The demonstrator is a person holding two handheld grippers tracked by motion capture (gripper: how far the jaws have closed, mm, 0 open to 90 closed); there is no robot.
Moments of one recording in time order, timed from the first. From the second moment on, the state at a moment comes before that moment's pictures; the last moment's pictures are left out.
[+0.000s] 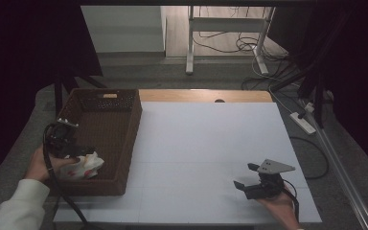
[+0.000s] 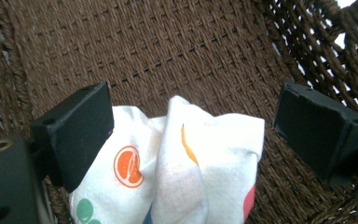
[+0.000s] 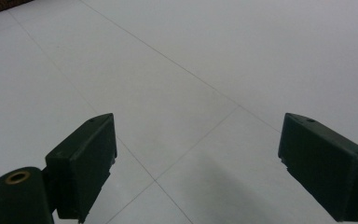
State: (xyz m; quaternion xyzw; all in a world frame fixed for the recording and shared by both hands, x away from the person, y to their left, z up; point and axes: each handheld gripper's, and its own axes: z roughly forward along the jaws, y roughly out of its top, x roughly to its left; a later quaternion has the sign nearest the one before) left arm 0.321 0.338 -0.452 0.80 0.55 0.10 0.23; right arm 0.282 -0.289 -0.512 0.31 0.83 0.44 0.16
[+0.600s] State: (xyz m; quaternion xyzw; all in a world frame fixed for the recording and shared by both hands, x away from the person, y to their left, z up) left arm 0.326 0.335 -0.458 0.82 0.54 0.08 0.18; right arm 0.282 -0.288 -0.513 0.31 0.83 0.43 0.16
